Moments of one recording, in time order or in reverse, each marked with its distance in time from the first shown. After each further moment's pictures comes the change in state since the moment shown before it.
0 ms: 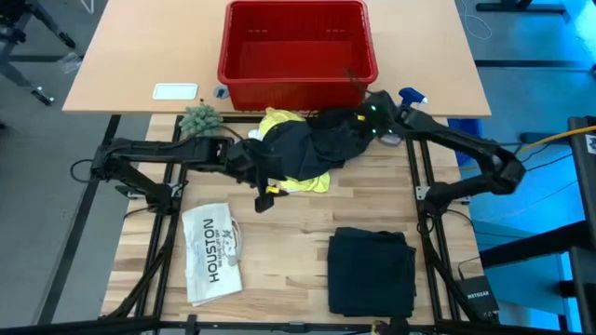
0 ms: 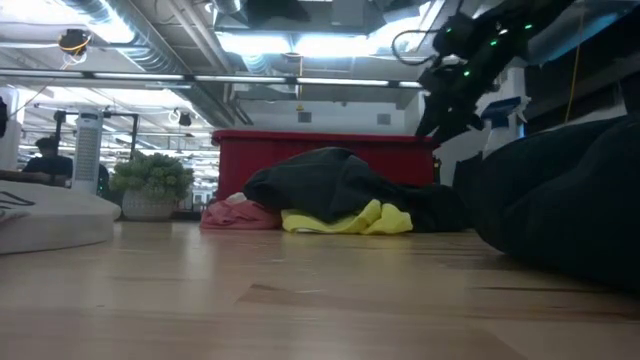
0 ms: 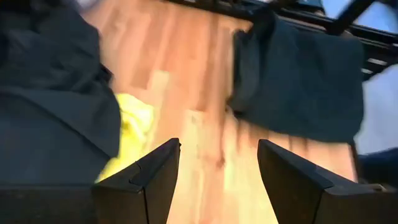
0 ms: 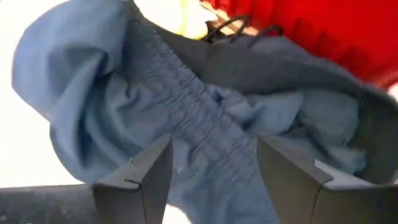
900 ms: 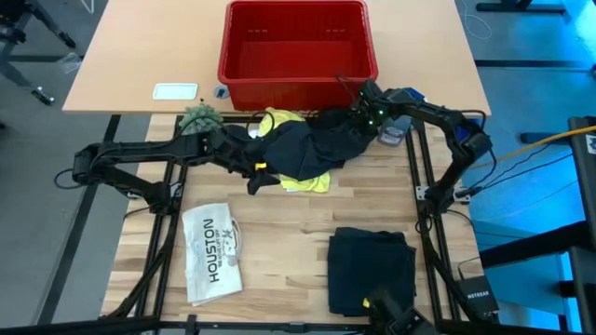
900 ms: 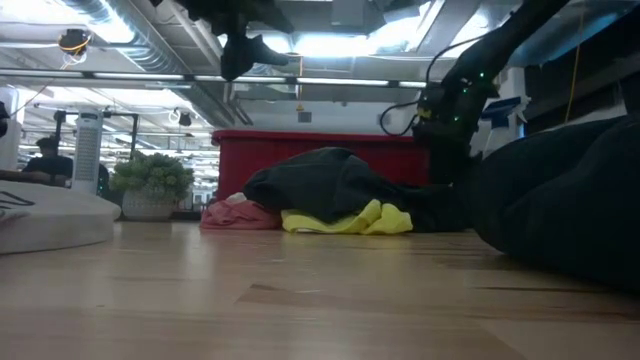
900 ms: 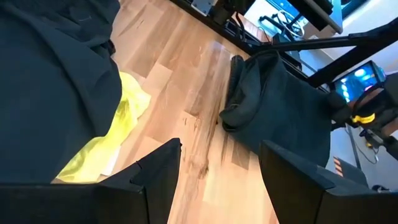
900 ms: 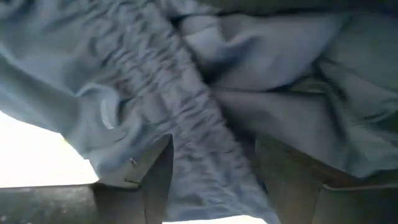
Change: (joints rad) left arm 0.184 -0.193 -0.395 0.353 0.230 -0.227; right arm -0.206 0.365 0.195 -0.272 -0.244 -0.320
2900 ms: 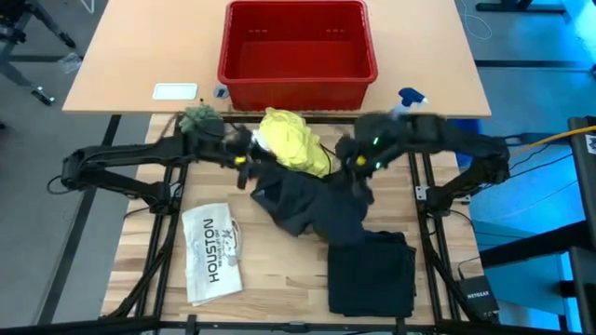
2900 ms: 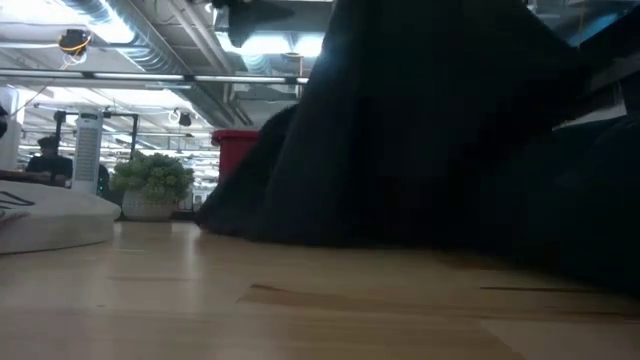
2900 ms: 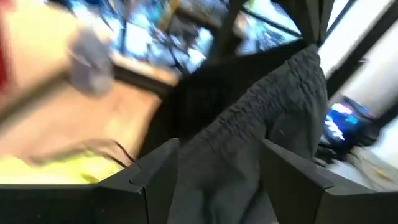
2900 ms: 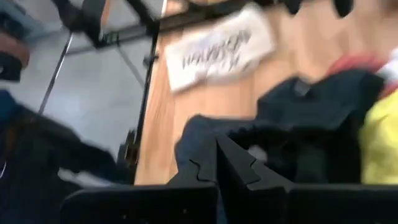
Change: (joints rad) left arm 0.014 -0.122 -0.098 0.289 0.020 0.102; right arm 0.917 -0.224 0.621 -0.312 0.010 0.389
